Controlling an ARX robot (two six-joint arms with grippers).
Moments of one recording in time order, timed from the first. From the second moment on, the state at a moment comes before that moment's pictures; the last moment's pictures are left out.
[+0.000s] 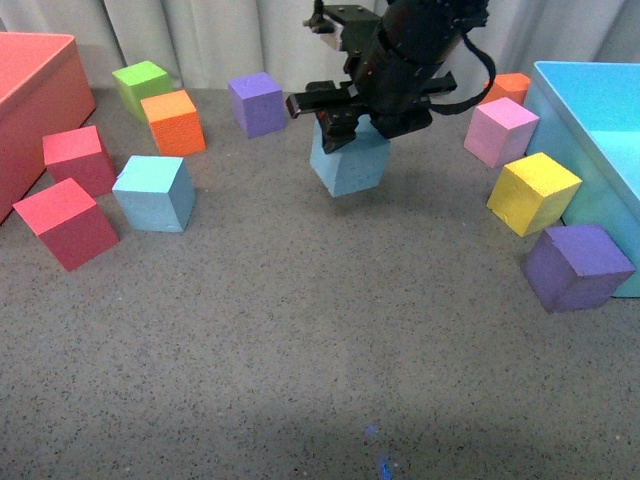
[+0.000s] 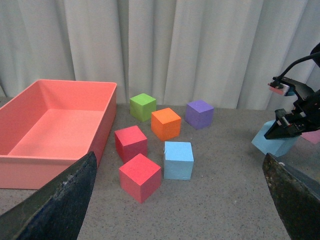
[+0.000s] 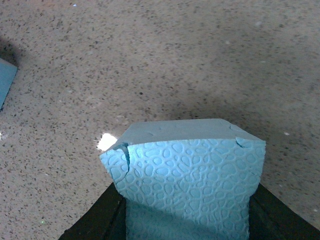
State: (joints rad) left arm 0.00 0.00 0.02 0.00 0.00 0.00; right arm 0.40 2.47 1.95 -0.54 -0.14 -0.03
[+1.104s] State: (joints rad) left arm 0.00 0.00 0.02 0.00 0.00 0.00; right arm 0.44 2.44 1.90 -0.44 -0.13 -0.04
